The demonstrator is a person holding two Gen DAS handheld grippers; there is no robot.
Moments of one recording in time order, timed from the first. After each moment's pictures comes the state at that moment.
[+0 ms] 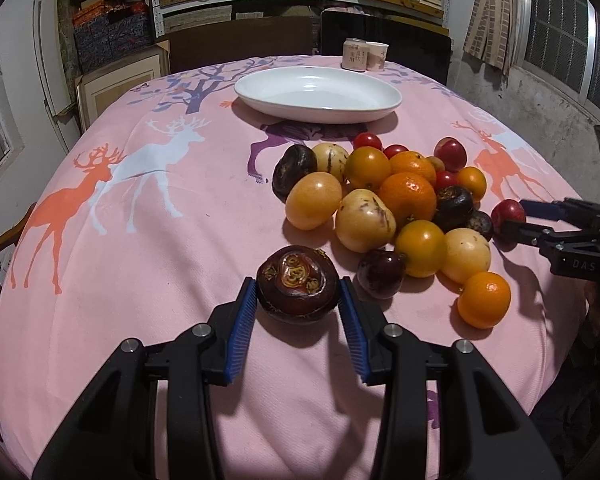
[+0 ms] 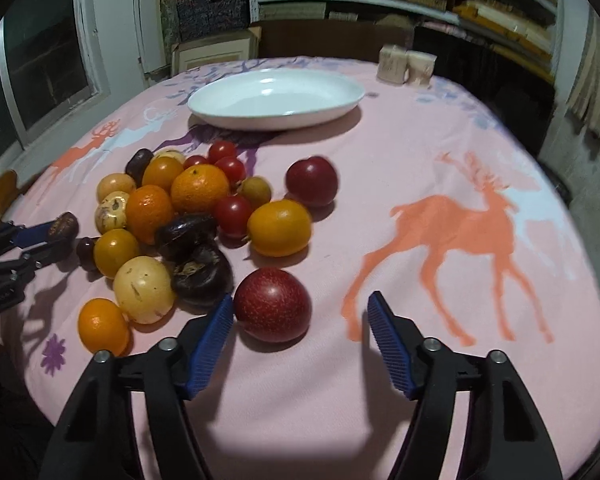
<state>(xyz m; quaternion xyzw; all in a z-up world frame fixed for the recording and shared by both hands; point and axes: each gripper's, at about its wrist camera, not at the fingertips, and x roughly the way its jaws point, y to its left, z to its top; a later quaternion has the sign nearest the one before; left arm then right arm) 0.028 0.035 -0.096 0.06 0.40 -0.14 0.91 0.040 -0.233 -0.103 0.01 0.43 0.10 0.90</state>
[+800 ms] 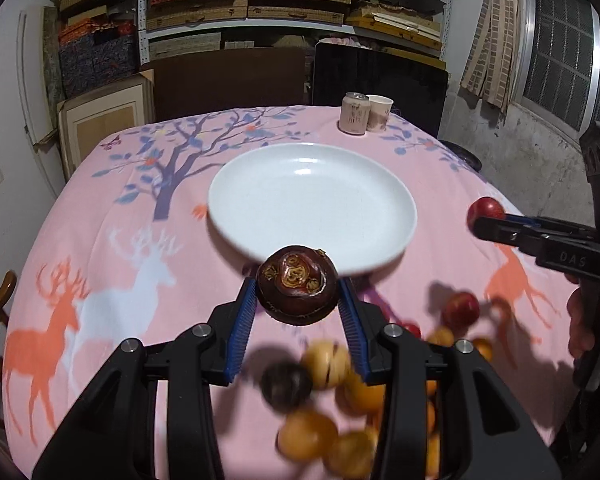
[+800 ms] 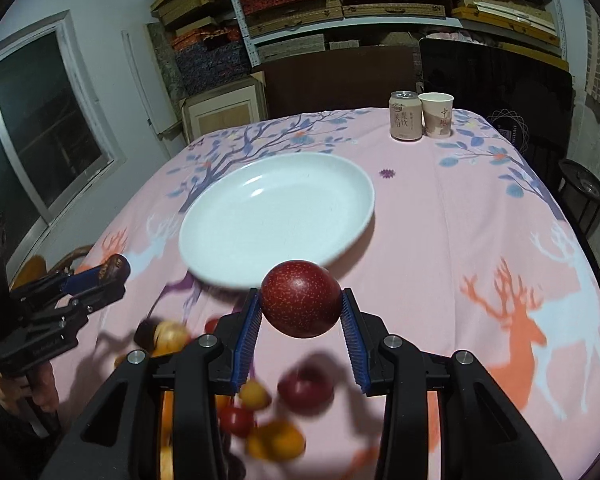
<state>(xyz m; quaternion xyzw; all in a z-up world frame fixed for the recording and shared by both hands) 0.181 -0.006 -0.022 0.04 0.36 -0.17 0.92 0.191 -0.260 -0.026 0.09 0.38 0.12 0.91</state>
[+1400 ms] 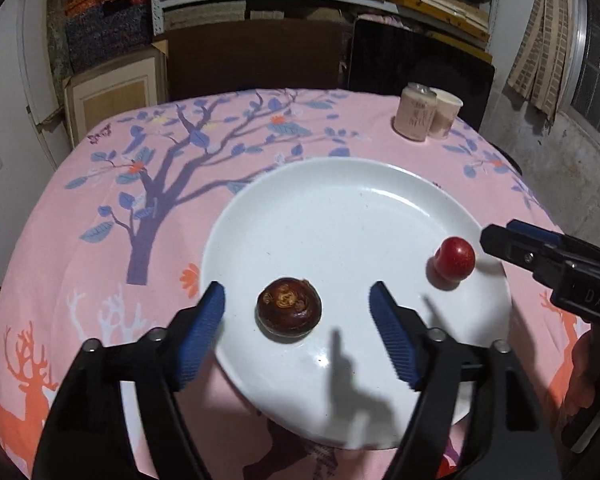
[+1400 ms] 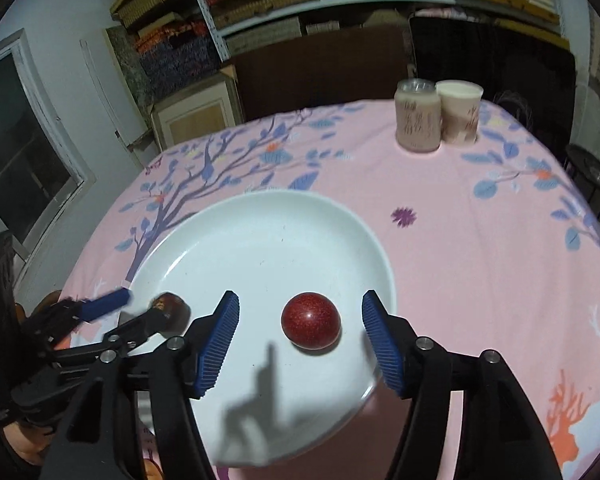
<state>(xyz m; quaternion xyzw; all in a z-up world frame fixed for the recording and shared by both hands) 0.325 -0.024 -0.050 0.03 0.40 -0.11 0.91 0.307 -0.248 -0.038 0.10 0.39 0.09 0.91</state>
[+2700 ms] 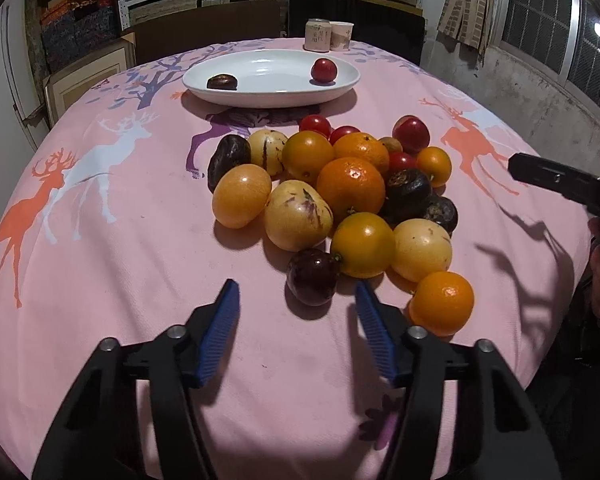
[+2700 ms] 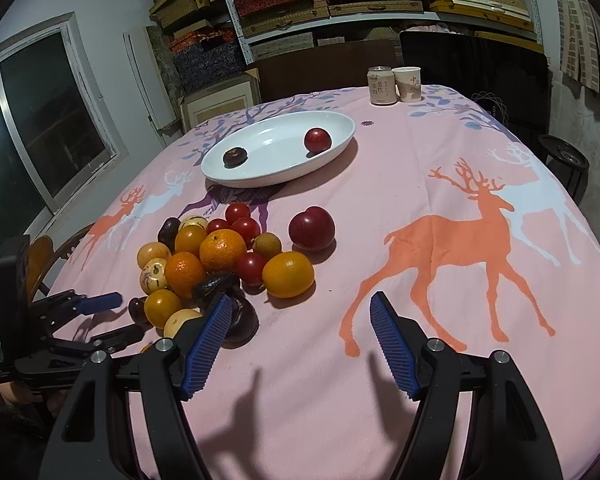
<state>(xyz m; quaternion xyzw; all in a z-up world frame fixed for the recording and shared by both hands) 0.035 -0.005 -0.107 0.09 0.43 -0.18 0.88 0.024 -0.265 -0.065 0.09 0.37 0.11 0.92</state>
